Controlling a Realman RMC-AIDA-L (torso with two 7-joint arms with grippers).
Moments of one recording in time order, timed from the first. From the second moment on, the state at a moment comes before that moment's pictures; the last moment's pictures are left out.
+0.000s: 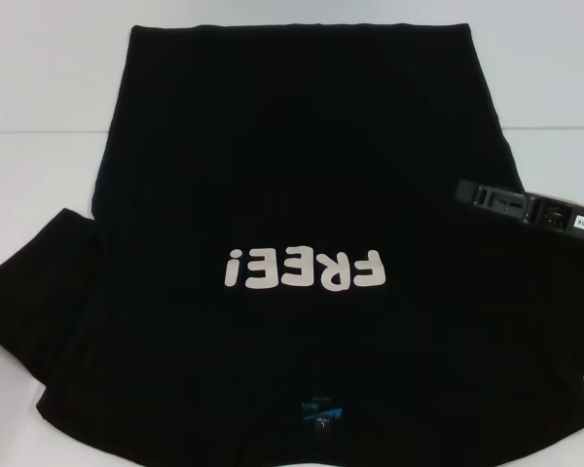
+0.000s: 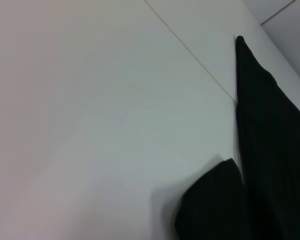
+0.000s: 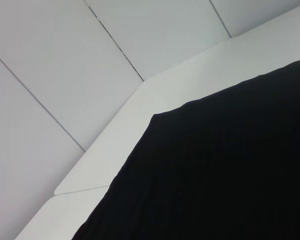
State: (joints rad) left arm -0.33 -2.16 0.28 0.86 2.24 1.17 -2.30; right arm 0.53 2.08 -0.67 -0.64 -1.86 -1.20 1.86
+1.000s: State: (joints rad) left arm -0.33 -2.15 0.20 0.89 2.20 1.30 -2.27; right arm 0.55 2.08 -0.67 -0.64 -1.86 -1.19 1.85
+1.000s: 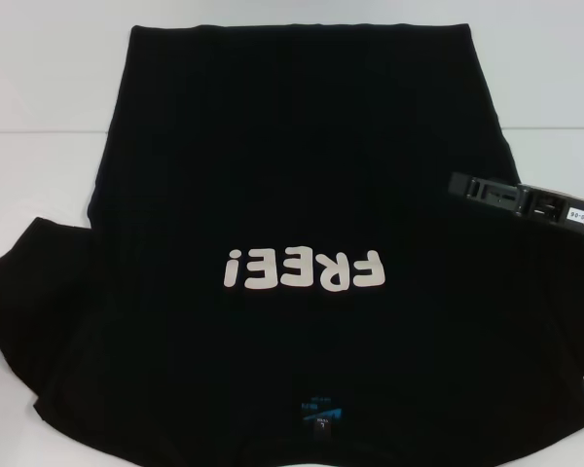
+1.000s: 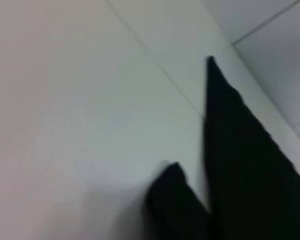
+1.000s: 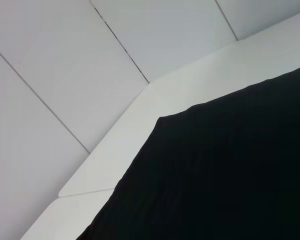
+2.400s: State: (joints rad) left arm -0.54 -2.14 0.75 0.84 2.22 1.32 -2.21; right arm 0.54 2.08 -0.67 -0.62 -1.86 -1.20 1.85
